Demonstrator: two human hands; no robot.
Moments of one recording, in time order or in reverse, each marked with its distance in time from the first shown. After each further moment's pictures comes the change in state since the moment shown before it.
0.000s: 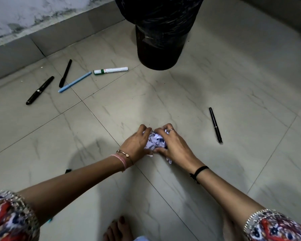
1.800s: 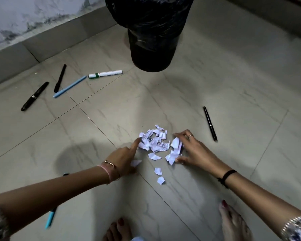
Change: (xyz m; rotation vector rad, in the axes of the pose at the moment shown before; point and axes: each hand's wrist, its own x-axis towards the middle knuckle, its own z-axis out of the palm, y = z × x) left_hand -0.036 -0.010 -0.004 0.128 -0.185 -0.071; right_hand -0.038 0.063 -0.030 -0.086 -0.103 0.013
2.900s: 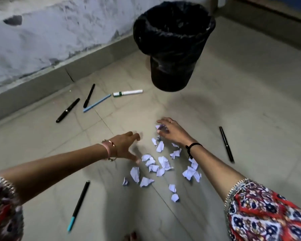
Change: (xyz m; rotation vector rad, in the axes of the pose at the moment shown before) left_hand 0.014 -0.057 -0.096 0.003 -0.085 -0.011; right_hand 0.154 -0.066 -0.018 0.193 0.028 -0.013
